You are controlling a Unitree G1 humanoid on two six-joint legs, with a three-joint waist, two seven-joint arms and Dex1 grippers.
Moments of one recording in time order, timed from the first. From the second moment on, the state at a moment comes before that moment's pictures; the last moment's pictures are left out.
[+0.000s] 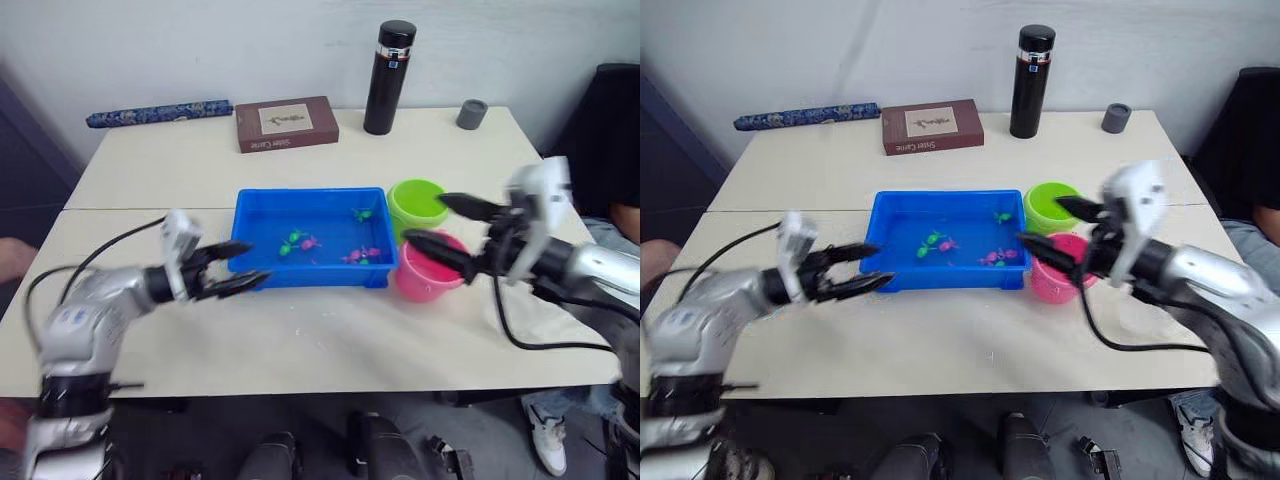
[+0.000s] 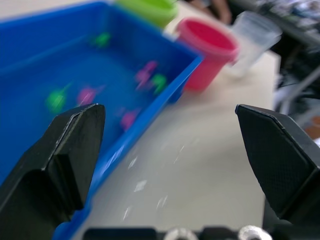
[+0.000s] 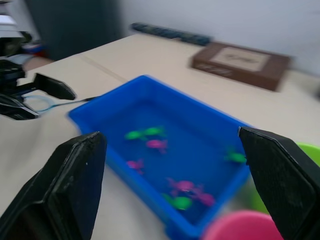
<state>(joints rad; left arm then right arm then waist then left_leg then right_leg) -0.21 0.68 0.29 -0.20 -0.54 0.72 -0.91 -0.45 -0.76 -0.15 -0.51 0.86 0.85 0.58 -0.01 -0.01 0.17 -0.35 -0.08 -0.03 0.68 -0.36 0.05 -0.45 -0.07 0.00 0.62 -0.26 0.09</state>
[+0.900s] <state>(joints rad) -0.68 0.95 0.01 0.78 -0.08 0.36 -1.01 -0.52 -0.65 0.13 -0.42 0.57 0.64 0.87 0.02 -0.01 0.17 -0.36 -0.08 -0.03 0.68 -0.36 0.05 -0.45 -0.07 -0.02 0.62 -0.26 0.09</state>
